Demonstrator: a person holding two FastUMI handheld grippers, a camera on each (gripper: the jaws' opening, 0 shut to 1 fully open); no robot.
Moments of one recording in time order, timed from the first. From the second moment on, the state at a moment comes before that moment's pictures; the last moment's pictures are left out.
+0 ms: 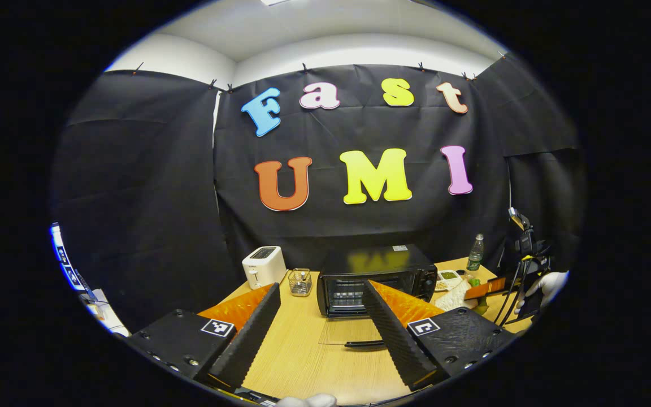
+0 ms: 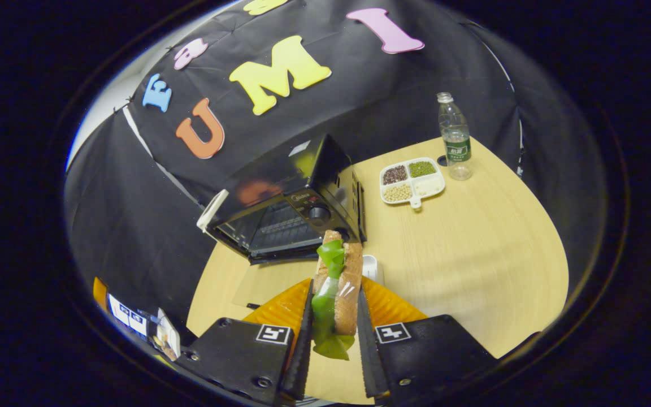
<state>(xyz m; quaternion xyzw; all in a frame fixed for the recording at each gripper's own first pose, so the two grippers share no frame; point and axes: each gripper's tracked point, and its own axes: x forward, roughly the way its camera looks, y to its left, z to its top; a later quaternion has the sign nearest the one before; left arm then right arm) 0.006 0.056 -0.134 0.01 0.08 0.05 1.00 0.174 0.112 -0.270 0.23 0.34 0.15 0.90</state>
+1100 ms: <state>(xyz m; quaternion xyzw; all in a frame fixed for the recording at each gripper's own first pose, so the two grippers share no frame) -0.054 0.104 -0.195 0.04 0.16 0.04 0.98 0.249 0.320 -0.301 0.51 0.19 0.06 0.84</state>
